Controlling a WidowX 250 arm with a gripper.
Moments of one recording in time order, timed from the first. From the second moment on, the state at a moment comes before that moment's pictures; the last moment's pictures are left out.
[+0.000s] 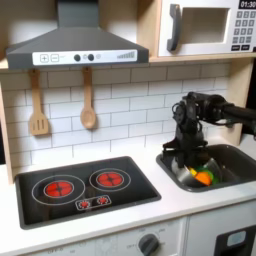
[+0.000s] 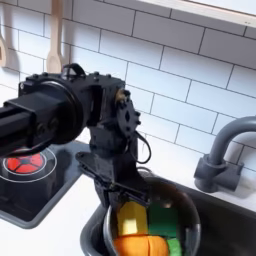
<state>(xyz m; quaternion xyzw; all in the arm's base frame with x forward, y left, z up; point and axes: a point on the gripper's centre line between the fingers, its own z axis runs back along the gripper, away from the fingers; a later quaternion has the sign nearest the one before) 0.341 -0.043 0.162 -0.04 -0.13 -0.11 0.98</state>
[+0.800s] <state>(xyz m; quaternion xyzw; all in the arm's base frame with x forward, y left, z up) 0.362 -0.013 0.206 -0.03 -0.18 -0.03 0.98</state>
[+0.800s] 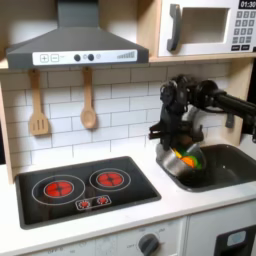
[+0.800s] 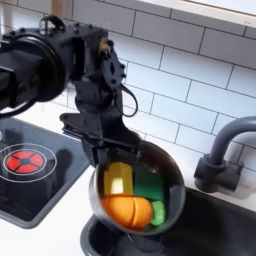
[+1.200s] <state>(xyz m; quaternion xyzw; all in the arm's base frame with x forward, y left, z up) 0.365 0.032 0.196 -0.04 -0.16 0.06 0.98</state>
